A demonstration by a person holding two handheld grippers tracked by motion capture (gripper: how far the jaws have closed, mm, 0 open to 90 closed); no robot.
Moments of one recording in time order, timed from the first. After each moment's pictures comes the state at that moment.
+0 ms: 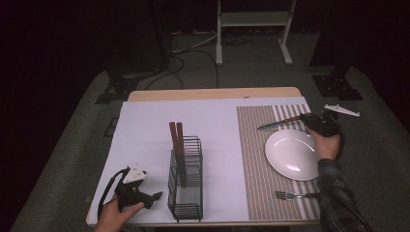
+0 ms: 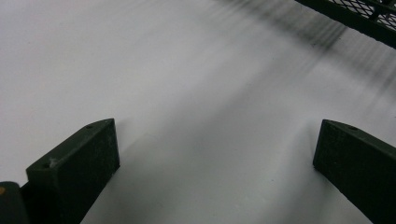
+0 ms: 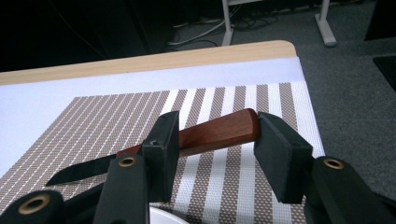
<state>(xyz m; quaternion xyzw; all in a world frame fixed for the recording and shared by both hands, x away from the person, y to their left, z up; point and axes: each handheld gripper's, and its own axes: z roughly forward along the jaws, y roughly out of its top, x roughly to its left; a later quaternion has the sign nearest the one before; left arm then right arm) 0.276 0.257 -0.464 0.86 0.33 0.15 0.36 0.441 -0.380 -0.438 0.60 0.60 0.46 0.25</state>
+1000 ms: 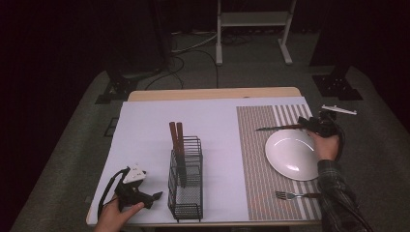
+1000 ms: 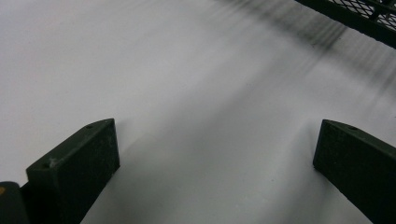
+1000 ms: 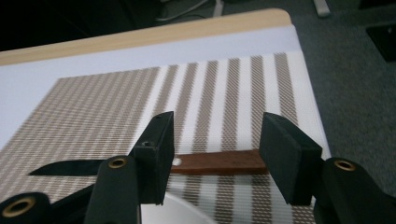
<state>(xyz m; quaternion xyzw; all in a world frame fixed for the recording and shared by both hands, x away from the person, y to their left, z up) 0.276 0.257 -0.464 0.86 0.33 0.15 0.36 0.440 -0.373 -0.434 0.62 0.62 0.42 0.23</state>
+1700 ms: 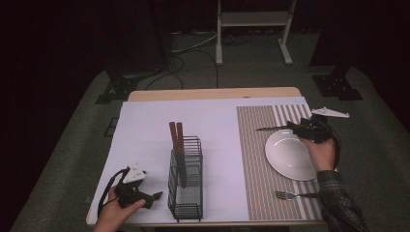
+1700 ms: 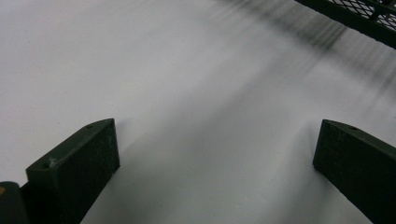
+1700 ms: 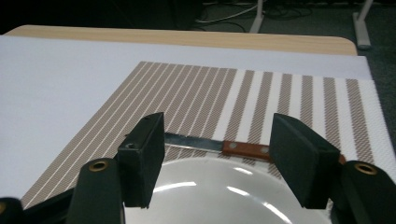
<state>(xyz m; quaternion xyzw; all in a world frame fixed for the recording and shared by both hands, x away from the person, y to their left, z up) 0.276 0.257 -0.464 0.86 0.33 0.15 0.36 0.404 -0.330 -0.410 0.54 0.68 0.44 0.24</state>
